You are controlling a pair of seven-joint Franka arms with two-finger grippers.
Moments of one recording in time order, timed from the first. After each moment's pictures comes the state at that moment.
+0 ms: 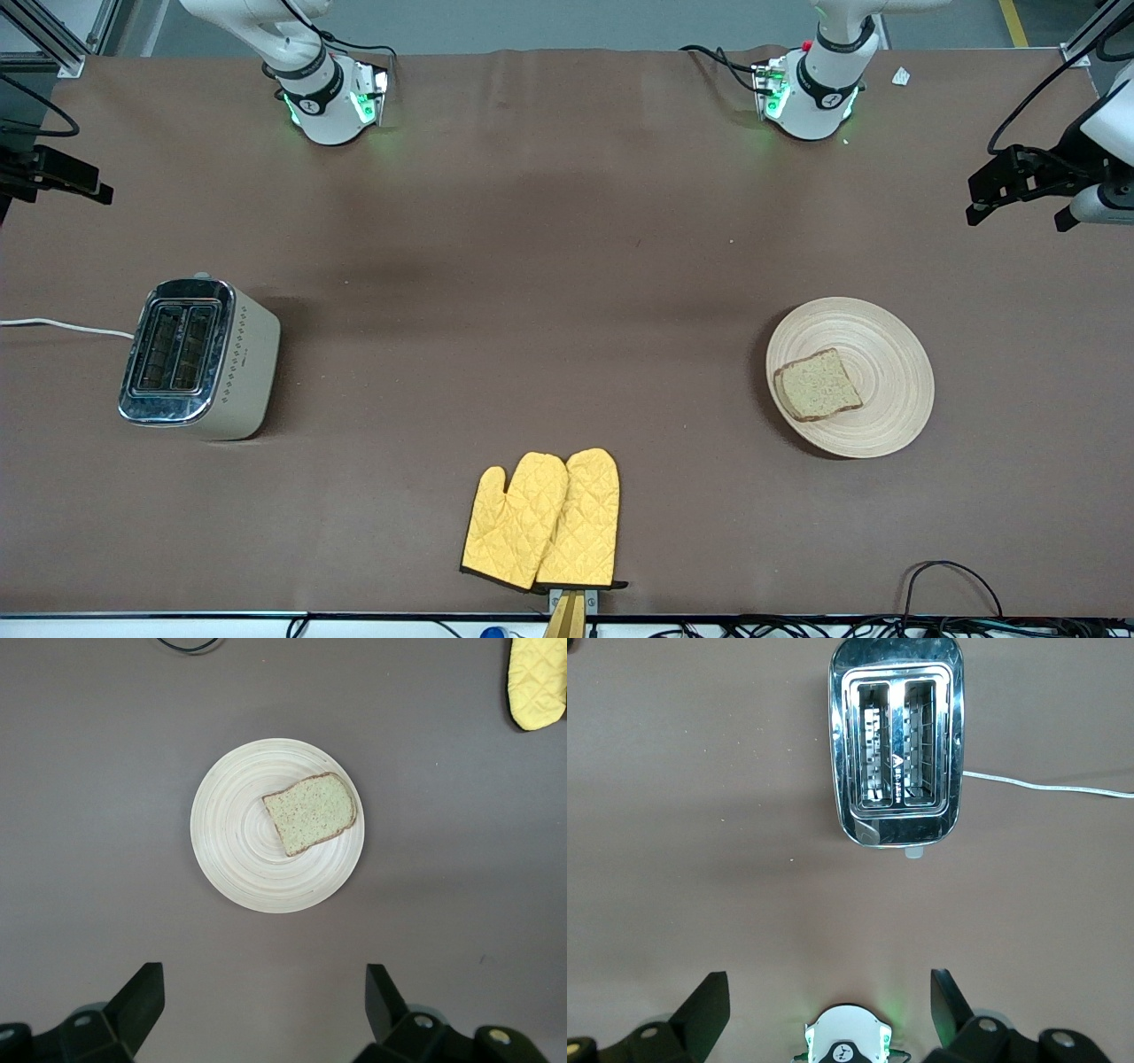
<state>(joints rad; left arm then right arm) -0.04 -0.02 -0.05 -1.52 0.01 1.55 0.02 0.02 0.01 -0.14 -1.49 0.02 1.31 -0.06</state>
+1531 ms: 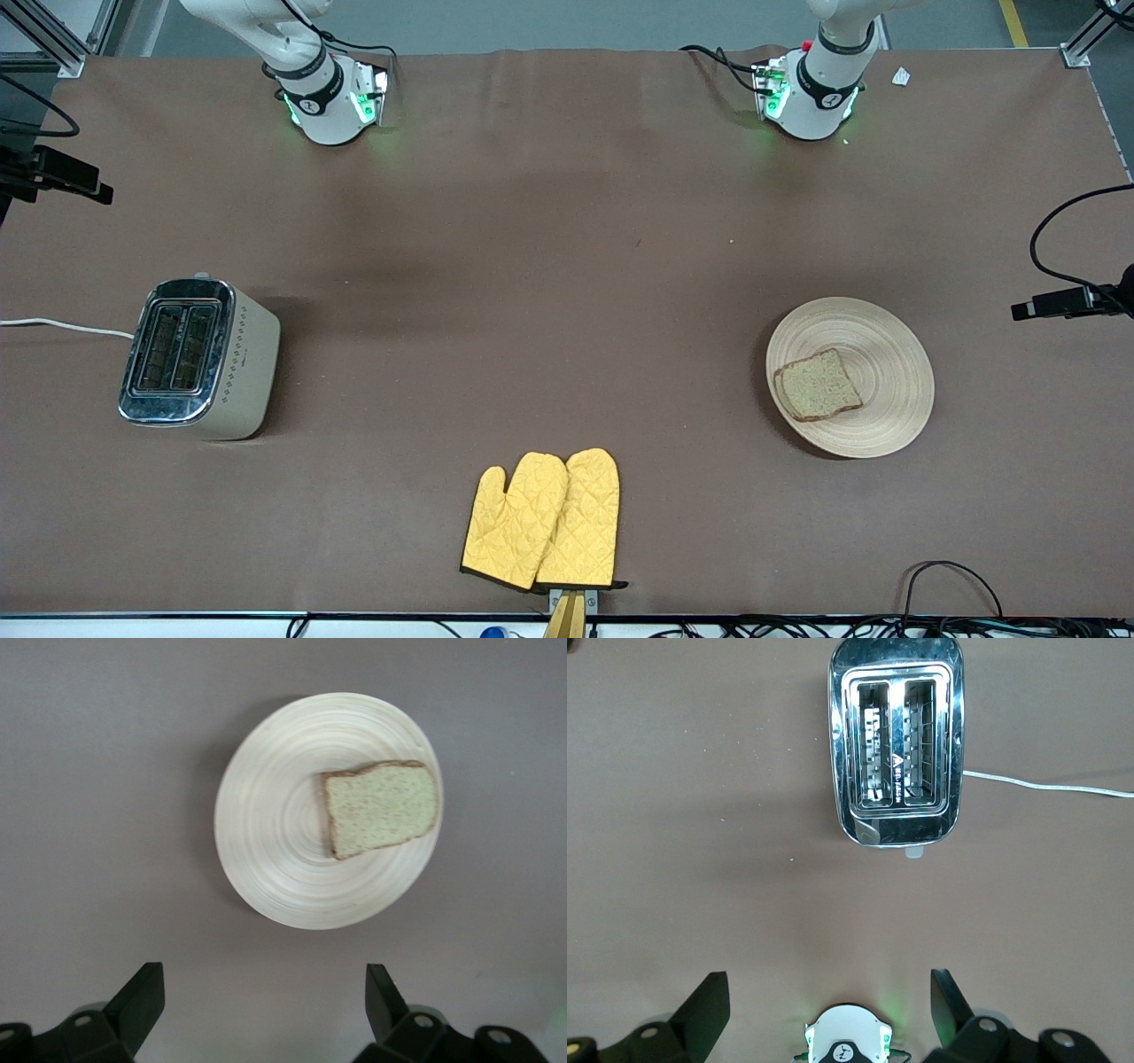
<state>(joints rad) 0.30 0.36 -0.01 -1.47 -0.23 1.60 0.26 0.02 0.01 -0.14 -1.49 0.02 1.31 -0.06</state>
